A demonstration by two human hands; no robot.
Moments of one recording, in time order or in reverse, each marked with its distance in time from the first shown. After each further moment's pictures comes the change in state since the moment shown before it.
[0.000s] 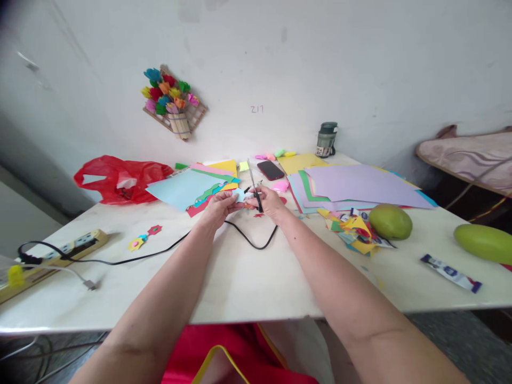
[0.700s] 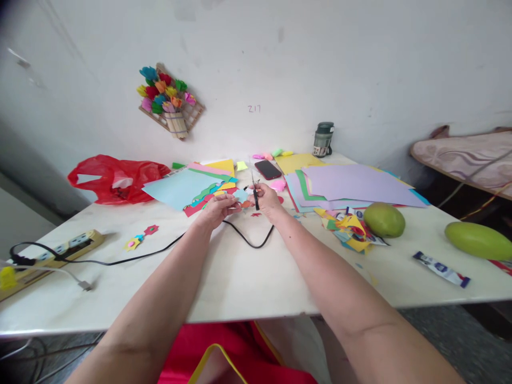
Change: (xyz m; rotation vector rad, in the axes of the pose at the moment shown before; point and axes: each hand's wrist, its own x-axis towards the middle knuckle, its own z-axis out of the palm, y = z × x) left_hand 0.001 -0.002 -0.002 0.042 -0.056 -0.056; right_hand 0.003 0.001 0.002 -0.075 0.103 -0.073
